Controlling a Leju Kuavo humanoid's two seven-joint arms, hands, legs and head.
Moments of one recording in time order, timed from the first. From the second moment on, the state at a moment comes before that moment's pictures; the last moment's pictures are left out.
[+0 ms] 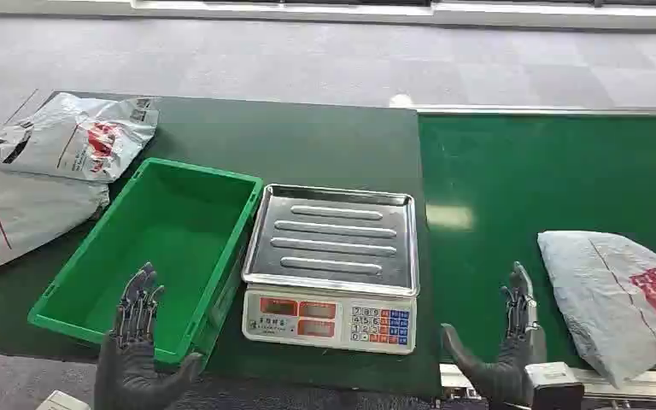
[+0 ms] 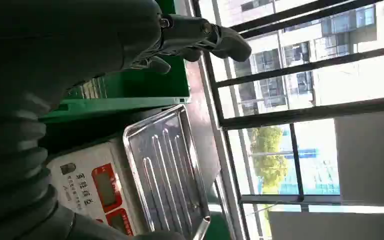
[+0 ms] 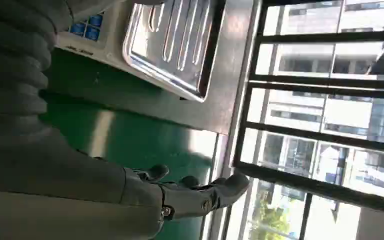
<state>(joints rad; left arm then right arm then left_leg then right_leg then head) 0.41 -0.22 -0.08 -1.88 -0.13 -0.18 -0.57 0.43 0.17 0.01 -1.90 0.37 -0.16 -0.49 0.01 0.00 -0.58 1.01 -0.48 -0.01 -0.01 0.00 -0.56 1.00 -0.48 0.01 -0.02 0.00</state>
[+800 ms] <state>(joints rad) 0.43 -0.18 -0.08 -1.91 -0.11 -0.13 -0.55 -0.06 -0.14 -0.46 -1.32 0.99 -0.05 0.01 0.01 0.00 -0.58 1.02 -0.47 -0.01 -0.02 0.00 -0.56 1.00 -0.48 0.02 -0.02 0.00</state>
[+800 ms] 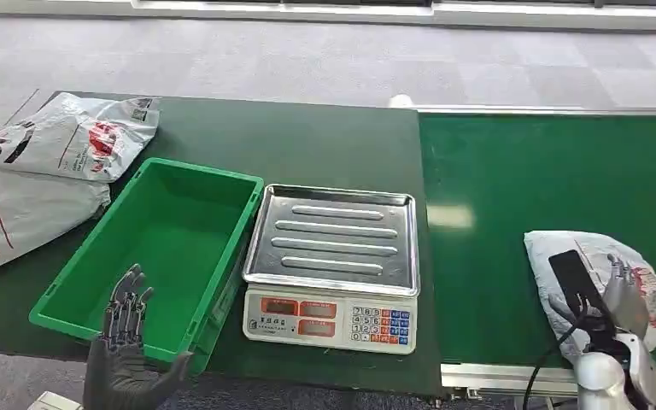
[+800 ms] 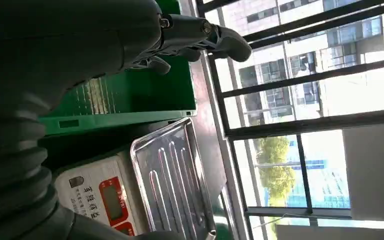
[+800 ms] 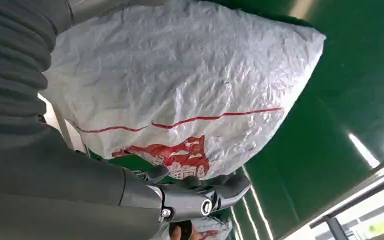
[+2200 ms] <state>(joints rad) 0.43 -0.16 -0.08 -1.91 -0.11 -0.14 -0.54 -0.32 -0.34 -0.53 -0.58 1.16 0.06 0.23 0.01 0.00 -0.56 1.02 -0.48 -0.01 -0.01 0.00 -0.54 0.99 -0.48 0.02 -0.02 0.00</state>
